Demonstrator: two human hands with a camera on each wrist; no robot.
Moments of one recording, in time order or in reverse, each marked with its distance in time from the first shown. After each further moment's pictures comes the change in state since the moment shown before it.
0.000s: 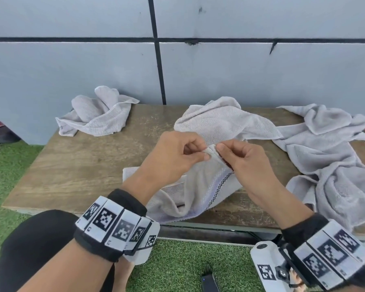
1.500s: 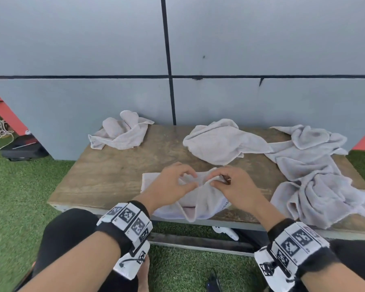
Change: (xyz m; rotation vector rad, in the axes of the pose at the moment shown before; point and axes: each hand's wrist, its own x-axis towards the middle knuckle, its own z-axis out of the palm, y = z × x) left_hand -0.062 -0.013 -0.009 0.275 -0.097 -0.074; right_hand -0.037 0.008 -0.008 -0.496 -0.275 -0.230
